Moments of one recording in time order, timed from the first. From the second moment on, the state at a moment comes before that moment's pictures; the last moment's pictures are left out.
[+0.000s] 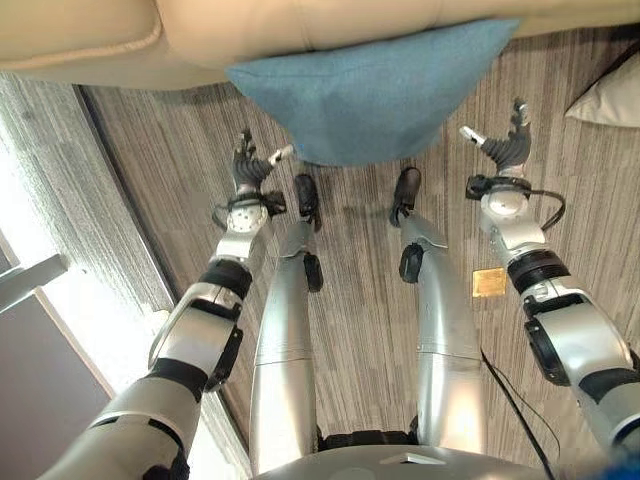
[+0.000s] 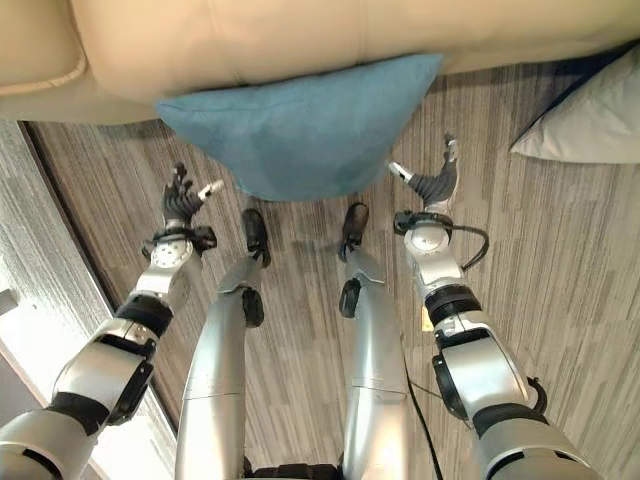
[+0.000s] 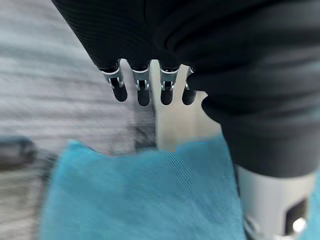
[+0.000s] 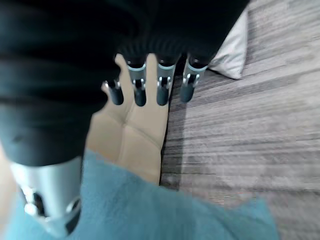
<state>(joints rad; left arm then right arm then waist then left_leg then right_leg) -0.91 0.37 -0.28 0.88 -0.54 -0.25 0.37 -0.93 -0.44 0.21 0.84 0.23 -0.20 -0.56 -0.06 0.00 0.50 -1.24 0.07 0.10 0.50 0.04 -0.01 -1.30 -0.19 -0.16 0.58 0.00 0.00</state>
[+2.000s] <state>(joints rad) -0.14 0.38 -0.32 0.26 -0.43 -0.24 0.27 -0.13 -0.33 0.28 0.27 0.31 -0.27 -0.28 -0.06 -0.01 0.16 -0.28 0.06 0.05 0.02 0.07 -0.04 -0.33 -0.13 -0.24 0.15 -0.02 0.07</state>
